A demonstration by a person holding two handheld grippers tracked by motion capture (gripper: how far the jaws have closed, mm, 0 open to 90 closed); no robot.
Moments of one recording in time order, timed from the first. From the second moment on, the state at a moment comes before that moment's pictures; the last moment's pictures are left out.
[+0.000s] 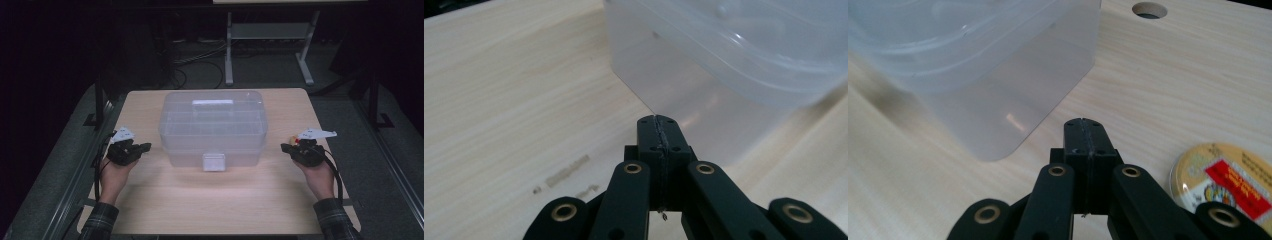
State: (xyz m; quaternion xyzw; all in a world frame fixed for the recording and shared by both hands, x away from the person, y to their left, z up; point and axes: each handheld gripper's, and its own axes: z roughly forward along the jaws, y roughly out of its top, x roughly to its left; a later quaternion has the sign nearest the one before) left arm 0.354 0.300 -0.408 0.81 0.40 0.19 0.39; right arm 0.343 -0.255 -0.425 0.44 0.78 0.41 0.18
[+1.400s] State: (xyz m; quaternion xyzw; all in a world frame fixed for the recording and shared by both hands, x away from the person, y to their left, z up) left arm 0.418 0.267 -0.422 0.80 0.40 0.18 0.42; right arm 0.418 -0.213 -0.426 0.42 0.78 0.43 0.17
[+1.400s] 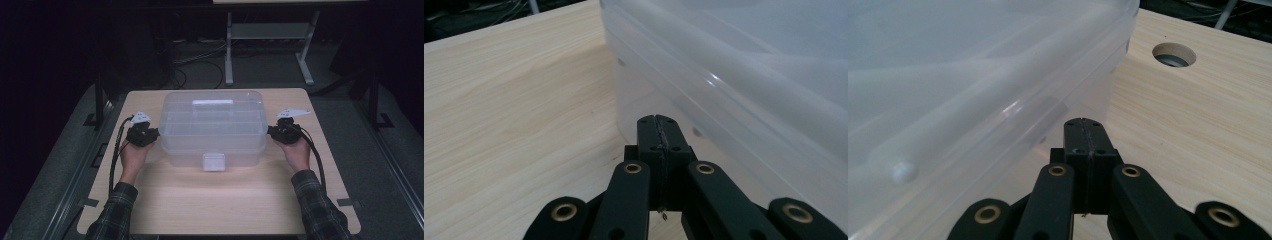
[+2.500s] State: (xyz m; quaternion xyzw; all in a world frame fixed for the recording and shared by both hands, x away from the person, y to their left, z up) left arm 0.412 0.259 -0.420 0.80 0.41 0.15 0.42; right arm 0.409 -0.215 -0.428 0.41 0.79 0.43 0.16
